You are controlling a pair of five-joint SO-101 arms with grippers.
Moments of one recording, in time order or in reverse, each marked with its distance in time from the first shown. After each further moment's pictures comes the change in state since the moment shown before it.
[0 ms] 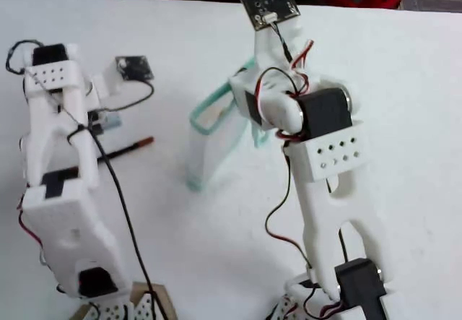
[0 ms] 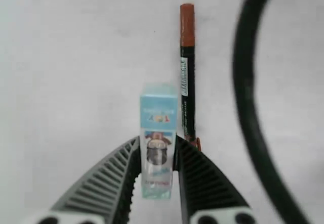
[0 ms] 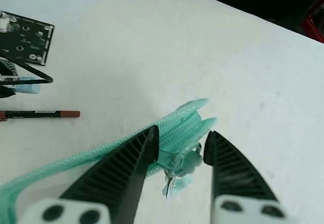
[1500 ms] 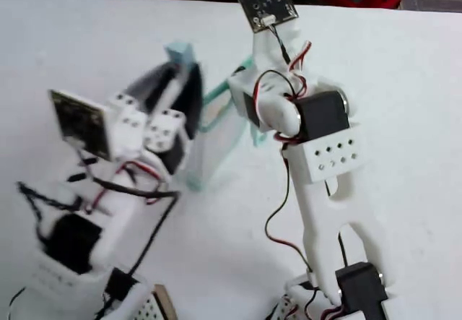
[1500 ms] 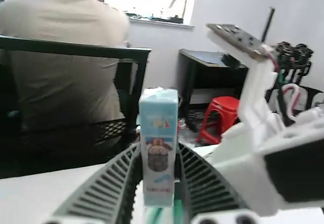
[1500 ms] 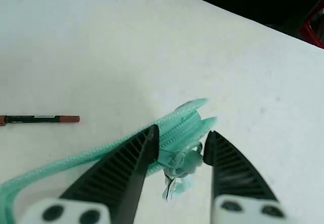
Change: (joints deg) left arm 42.8 -89.1 69.1 -68.7 87.8; right arm 0.0 -0.2 3.5 -3.5 0.0
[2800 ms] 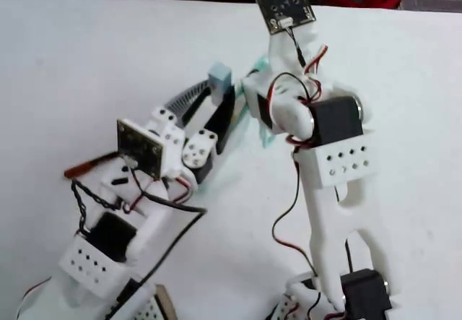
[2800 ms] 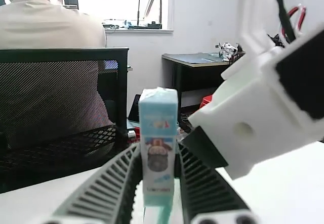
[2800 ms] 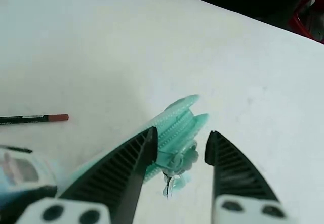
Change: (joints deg) left arm 2.9 -0.9 19.2 -17.7 -6.2; right arm 3.6 -3.8 2.4 0.1 0.0
